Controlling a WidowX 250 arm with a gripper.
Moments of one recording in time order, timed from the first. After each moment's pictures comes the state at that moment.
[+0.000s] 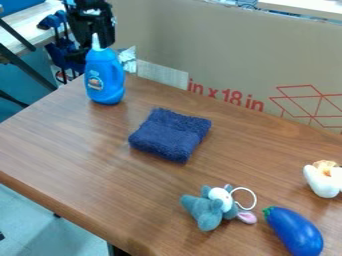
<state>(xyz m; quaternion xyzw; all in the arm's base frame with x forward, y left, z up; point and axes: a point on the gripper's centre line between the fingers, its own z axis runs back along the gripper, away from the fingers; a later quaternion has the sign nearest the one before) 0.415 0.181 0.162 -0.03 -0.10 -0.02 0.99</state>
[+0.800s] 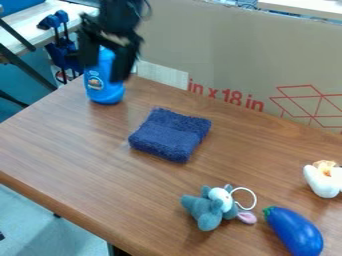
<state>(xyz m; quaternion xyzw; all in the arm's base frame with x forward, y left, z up) 0.315 0.073 0.158 0.07 0.06 -0.06 0.99</state>
